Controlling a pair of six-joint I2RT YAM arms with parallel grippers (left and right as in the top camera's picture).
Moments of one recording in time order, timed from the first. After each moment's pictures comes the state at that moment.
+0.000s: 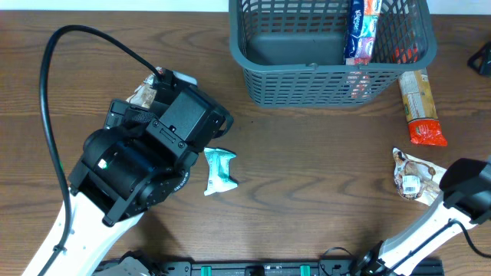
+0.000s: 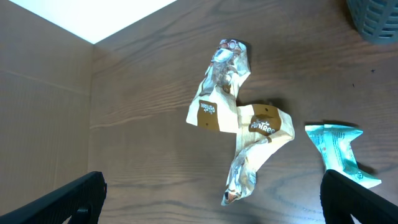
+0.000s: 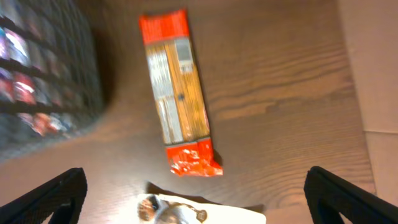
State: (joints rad) left arm -0.73 1.35 1.82 -1.61 -0.68 -0.28; right arm -0.60 2.15 2.56 -1.54 -0.18 -0.39
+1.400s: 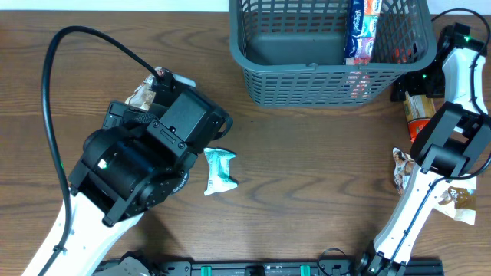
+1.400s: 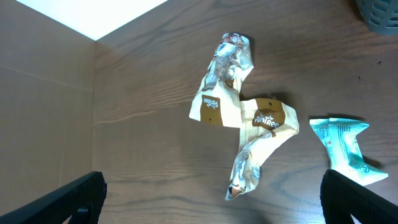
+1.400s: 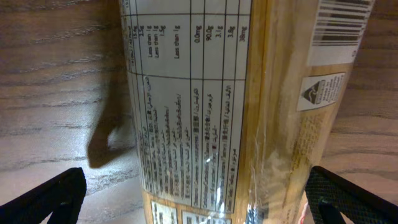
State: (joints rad) left arm -0.73 1.35 1.82 -1.64 -0.69 -0.28; right arm -0.39 2.53 2.25 -1.19 0.03 -0.42
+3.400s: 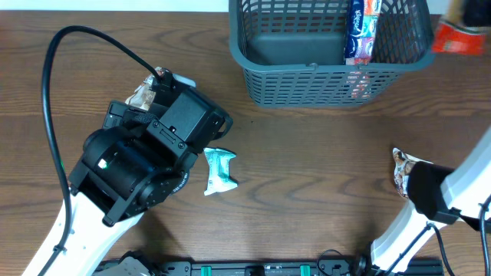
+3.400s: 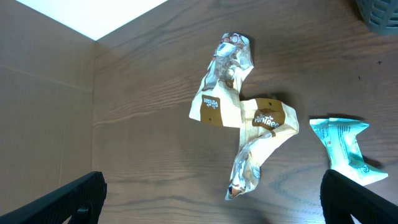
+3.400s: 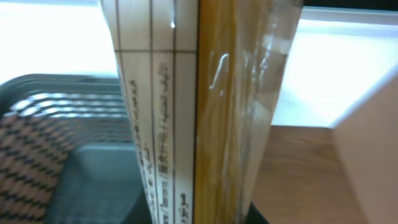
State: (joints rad) left arm -0.73 1.35 1.82 -1.64 -0.69 -0.28; right arm -0.20 2.04 3.06 -1.51 -0.18 -0.12
